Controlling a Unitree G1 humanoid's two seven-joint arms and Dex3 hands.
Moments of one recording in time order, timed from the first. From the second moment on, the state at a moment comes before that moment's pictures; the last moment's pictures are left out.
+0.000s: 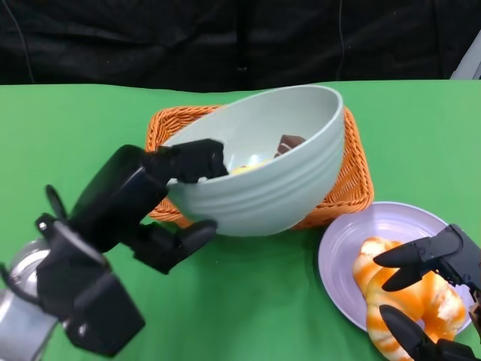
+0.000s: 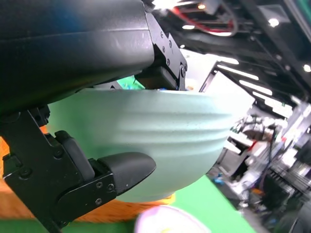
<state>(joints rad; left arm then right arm) -0.29 0.39 -0.26 0.09 0.15 -0.61 -0.08 0.45 -0.12 0.03 -0.48 -0.22 -0.50 0.08</state>
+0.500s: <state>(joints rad) -0.33 0.11 -0.18 0.10 -0.07 -0.15 -0.18 0.47 -0.12 0.05 -0.48 -0.22 -0.50 0.08</state>
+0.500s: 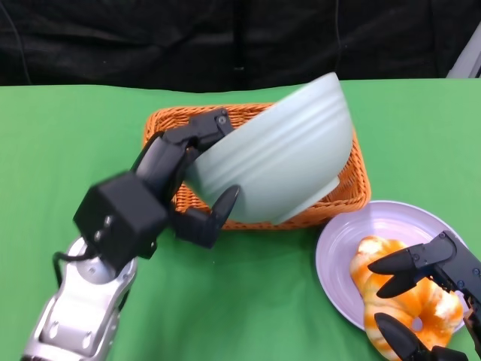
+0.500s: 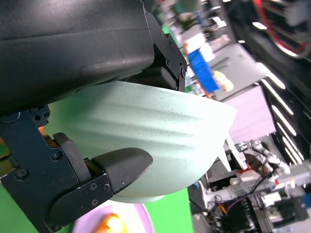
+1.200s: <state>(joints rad) -0.49 -0.14 0.17 0.16 -0.46 0.46 -0.05 0.46 -0.12 0.07 -0.48 -0.26 -0.50 0.08</state>
